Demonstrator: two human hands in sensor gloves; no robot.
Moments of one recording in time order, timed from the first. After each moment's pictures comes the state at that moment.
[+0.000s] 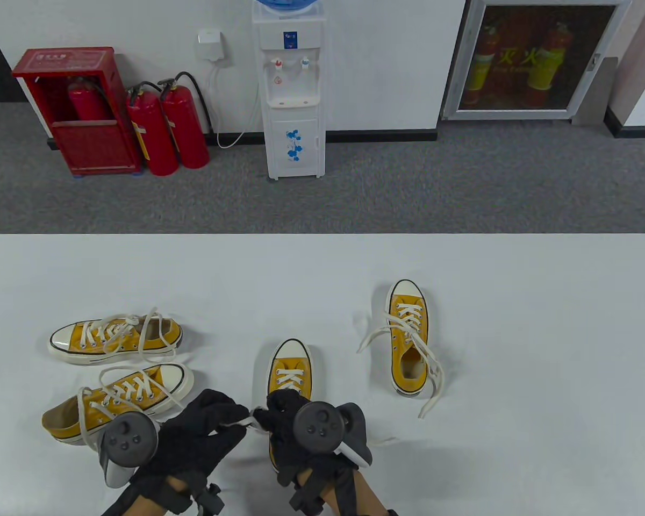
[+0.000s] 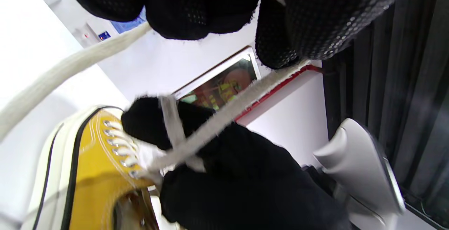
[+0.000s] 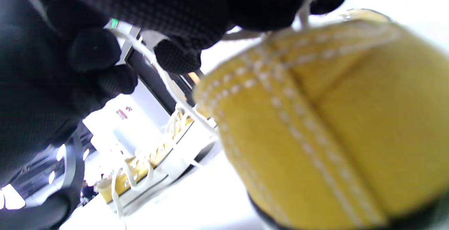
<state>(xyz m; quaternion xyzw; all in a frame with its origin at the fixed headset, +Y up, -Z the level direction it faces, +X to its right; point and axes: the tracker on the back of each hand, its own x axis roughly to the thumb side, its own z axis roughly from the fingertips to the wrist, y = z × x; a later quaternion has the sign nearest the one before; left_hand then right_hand) -0.258 -0.708 -0.247 0.05 -0.22 0.51 0.83 -0.025 -0.729 -0.260 0.25 0.02 0.90 0.34</state>
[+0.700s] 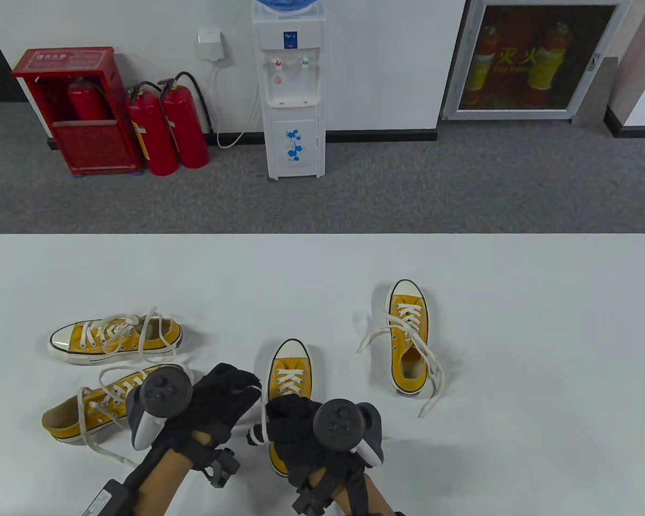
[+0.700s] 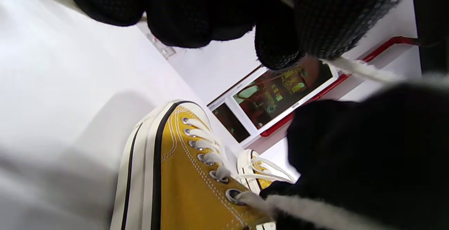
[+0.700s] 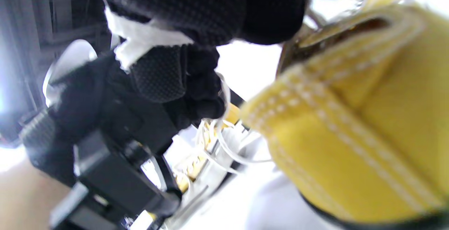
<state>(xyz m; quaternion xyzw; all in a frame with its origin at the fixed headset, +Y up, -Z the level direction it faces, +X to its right) -0.237 -0.729 -0.303 -0.03 -0.11 0.45 0.88 -0.004 -0.738 -0.266 0.24 0.02 0.84 0.48</state>
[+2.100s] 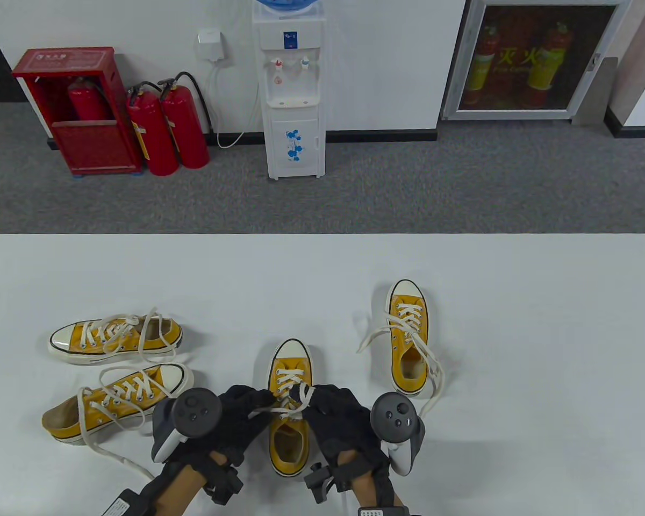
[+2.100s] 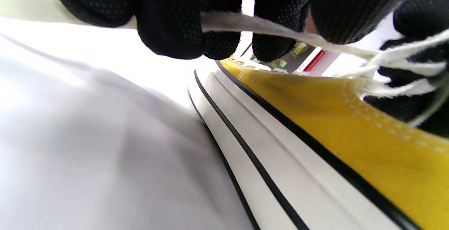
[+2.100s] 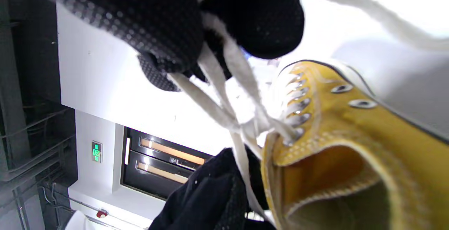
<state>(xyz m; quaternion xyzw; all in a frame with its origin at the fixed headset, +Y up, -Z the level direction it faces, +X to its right) -0.220 -0.760 -0.289 -0.04 -0.14 0.33 0.93 0.052 -0.753 -0.276 0.08 0.00 0.78 0.62</state>
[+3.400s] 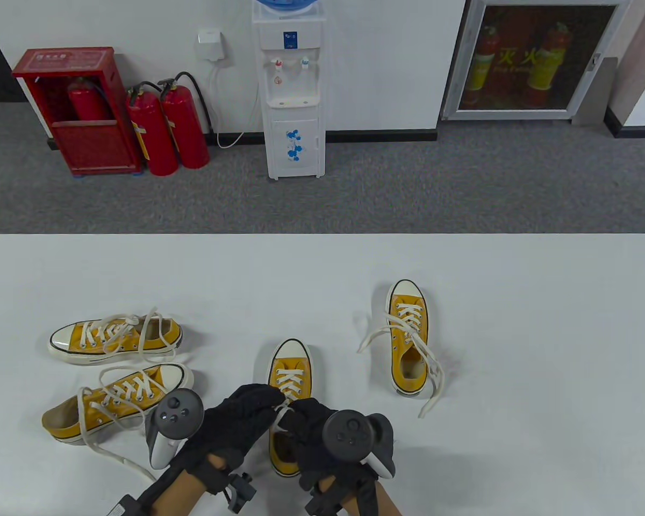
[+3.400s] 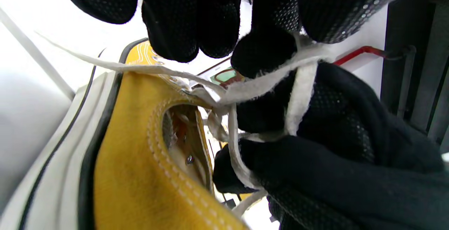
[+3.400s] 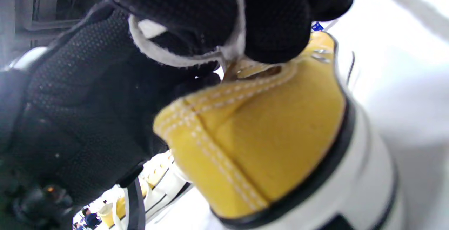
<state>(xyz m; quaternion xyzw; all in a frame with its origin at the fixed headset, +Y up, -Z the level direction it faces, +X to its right) -0.210 -0.745 -0.276 -0.06 -0.17 0.51 0.84 0.009 -0.740 -0.253 0.22 -0.01 0.89 0.39</state>
